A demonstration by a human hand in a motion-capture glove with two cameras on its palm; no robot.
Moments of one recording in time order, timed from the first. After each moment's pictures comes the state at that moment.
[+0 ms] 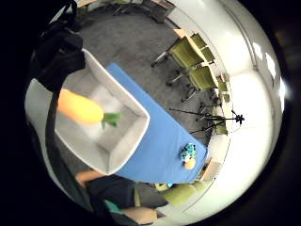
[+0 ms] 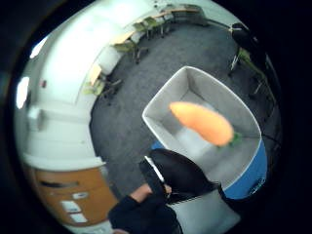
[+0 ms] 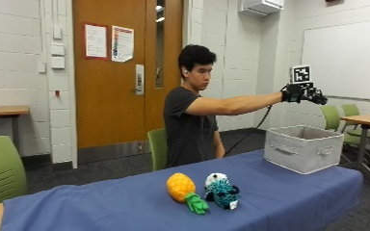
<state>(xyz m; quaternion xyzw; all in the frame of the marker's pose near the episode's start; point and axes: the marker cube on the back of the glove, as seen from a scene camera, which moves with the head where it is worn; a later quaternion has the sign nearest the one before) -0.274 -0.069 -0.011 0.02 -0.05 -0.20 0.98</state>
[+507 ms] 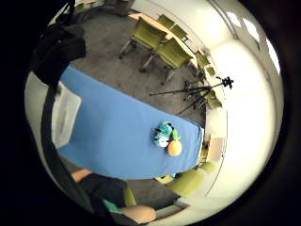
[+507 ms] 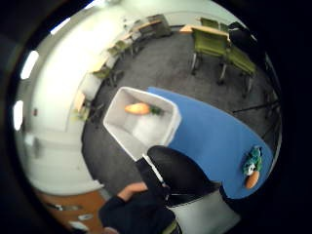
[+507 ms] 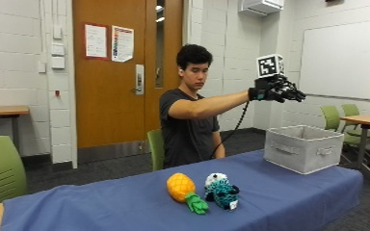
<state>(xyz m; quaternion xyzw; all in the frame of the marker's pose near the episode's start) -0.020 -0.051 -0.023 0.06 0.00 -0.12 0.99</state>
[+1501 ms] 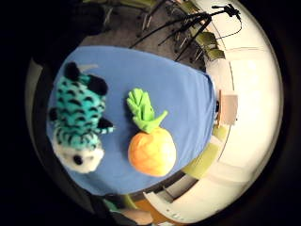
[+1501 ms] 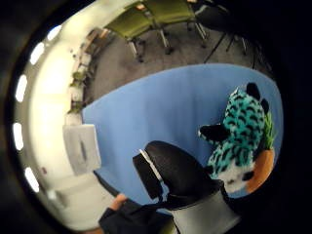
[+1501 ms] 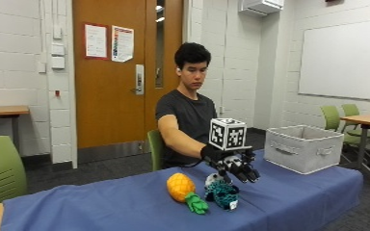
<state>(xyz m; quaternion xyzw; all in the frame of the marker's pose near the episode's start) 0.276 -0.023 0.221 -0.08 0.00 0.12 0.99</state>
